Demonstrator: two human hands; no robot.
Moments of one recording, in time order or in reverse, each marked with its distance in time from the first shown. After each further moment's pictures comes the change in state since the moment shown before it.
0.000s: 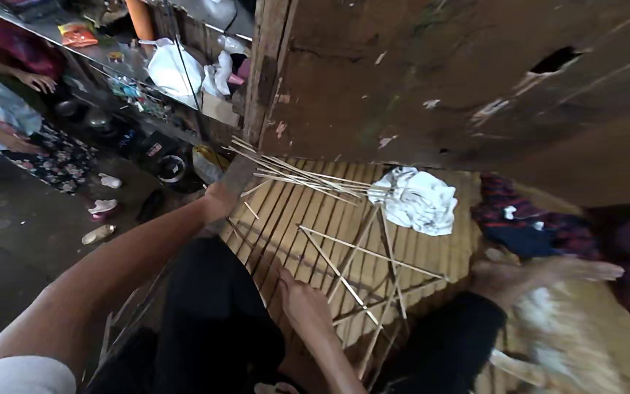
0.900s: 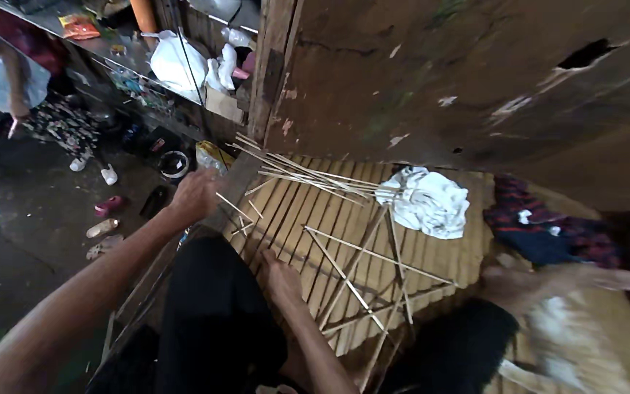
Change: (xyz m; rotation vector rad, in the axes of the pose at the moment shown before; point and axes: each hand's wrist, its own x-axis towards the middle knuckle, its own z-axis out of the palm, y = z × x) left_hand -0.034 -0.063 0.035 -0.336 0.724 0.167; right_hand 0.065 -0.031 0.020 0.091 0.038 -0.092
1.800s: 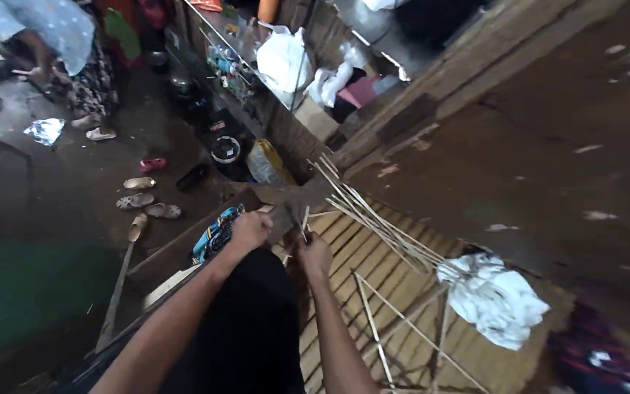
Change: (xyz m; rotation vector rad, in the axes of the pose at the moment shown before) left_hand -0.042 -0.003 0.057 -0.801 -0.097 -0.677; right_hand 0.106 -0.058 -0.024 0.123 0.176 0.027
